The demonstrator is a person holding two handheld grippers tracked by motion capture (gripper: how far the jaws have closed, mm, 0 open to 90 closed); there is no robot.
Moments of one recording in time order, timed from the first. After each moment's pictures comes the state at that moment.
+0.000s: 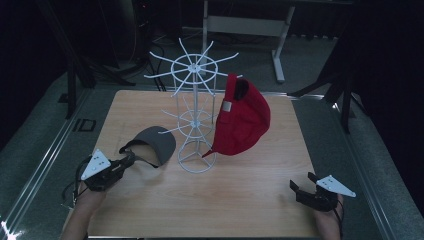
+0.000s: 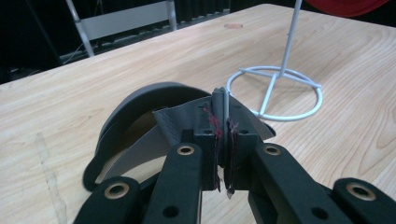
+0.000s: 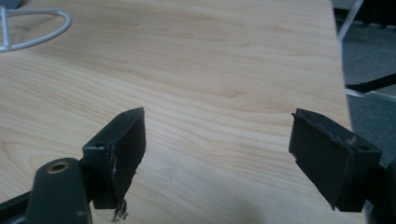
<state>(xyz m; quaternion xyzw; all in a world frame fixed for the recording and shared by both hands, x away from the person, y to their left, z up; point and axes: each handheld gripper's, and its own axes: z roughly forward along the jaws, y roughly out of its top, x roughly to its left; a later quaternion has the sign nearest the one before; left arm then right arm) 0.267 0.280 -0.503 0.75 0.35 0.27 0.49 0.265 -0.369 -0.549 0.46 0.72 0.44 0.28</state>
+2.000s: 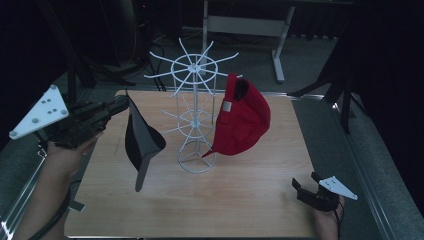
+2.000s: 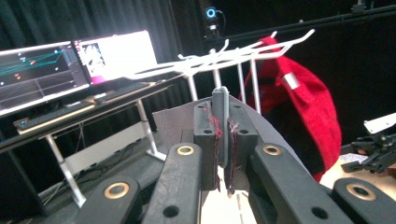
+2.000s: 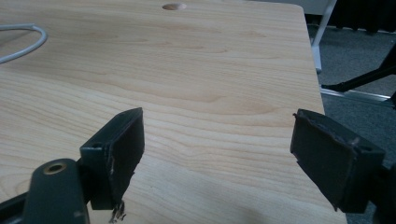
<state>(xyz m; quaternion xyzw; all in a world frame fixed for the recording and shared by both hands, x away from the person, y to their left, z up) 0.252 0.254 -0.280 0.69 0.18 0.33 0.62 0.265 -0.372 -0.554 0.48 0.69 0.44 0.31</state>
